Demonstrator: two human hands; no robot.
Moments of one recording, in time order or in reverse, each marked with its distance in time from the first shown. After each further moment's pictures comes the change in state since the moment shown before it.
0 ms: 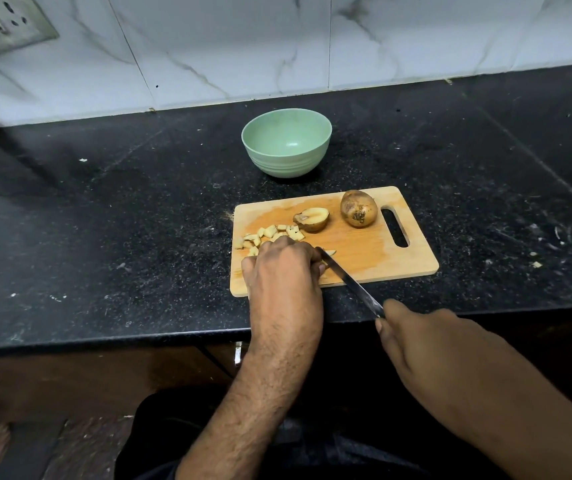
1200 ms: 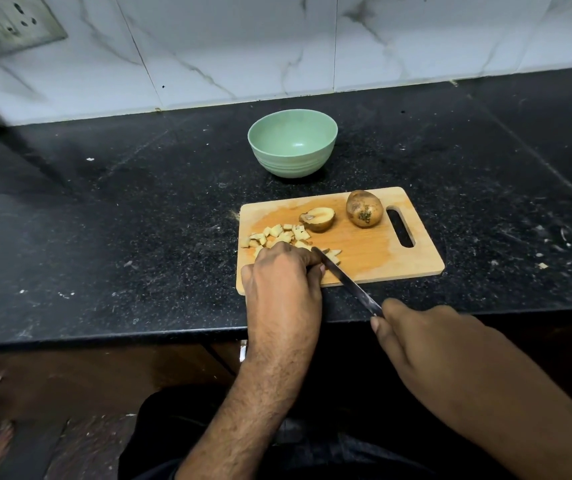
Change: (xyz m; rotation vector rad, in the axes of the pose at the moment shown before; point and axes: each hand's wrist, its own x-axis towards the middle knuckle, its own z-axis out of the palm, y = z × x) left_hand -0.006 -0.010 0.000 -0.110 0.049 0.001; right_hand -0.003 -0.008 -0.004 -0.004 0.046 -0.041
